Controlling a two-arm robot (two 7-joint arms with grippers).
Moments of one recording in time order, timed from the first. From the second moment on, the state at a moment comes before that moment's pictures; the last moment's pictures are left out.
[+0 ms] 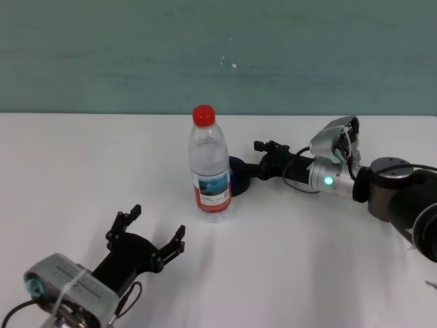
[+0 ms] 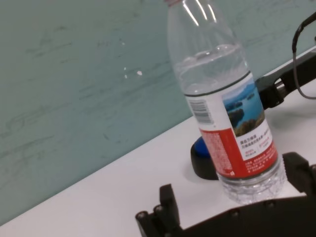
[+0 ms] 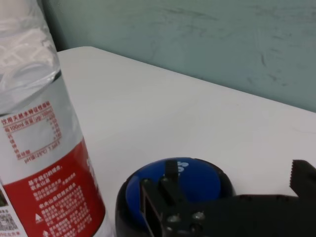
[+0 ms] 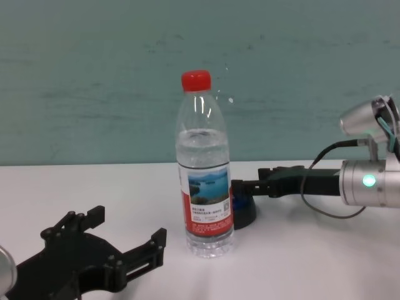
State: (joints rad) left arm 0.17 0.29 0.20 -1.67 0.14 -0.17 -0.20; right arm 1.04 0.04 -0.43 -0.05 0.33 -0.31 0.88
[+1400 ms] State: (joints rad) left arm 0.17 0.29 0.20 -1.67 0.14 -0.17 -0.20; right arm 0.99 0.06 -0.42 -0.10 0.34 -0.29 0.86
